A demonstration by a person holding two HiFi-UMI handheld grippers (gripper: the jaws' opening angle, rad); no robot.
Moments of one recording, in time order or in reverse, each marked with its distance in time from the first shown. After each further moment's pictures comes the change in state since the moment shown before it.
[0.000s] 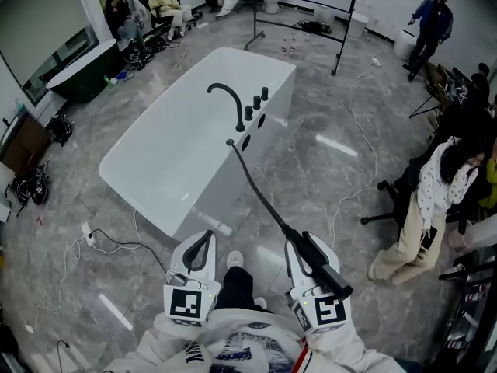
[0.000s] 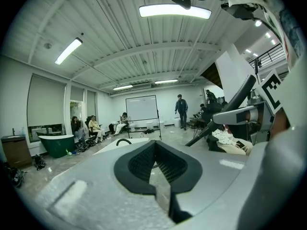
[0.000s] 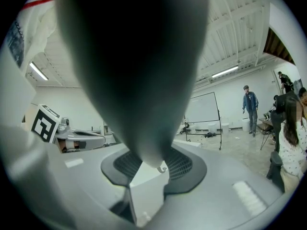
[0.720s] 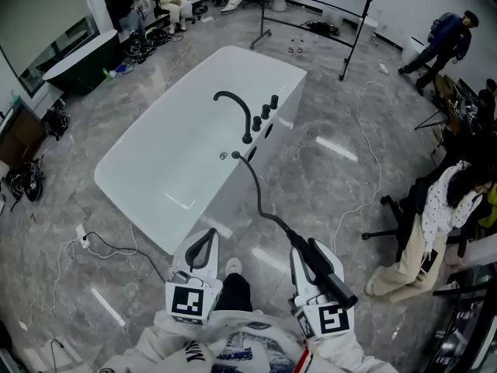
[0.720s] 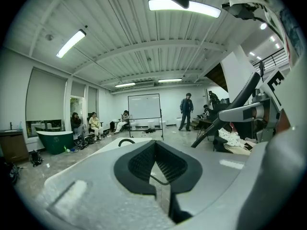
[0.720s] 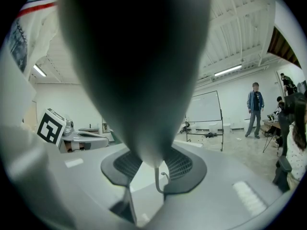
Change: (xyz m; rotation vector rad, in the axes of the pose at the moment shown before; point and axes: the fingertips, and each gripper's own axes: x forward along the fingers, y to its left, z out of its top) left arm 0.092 0.069 -0.010 -0.036 0.011 0.000; right arm 0.100 -0.016 0.008 -0.017 0.024 -0.004
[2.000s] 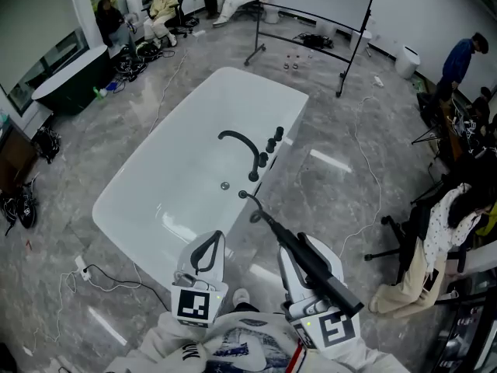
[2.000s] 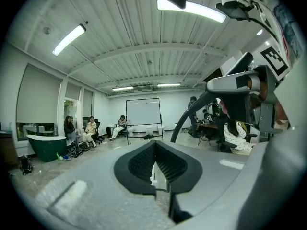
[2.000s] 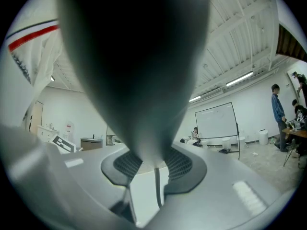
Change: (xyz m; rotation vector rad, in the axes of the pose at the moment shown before) left arm 0.114 0.119 0.045 0.000 -0.068 -0.053; right arm 0.168 0.049 0.119 -0.042 -0.171 0.094
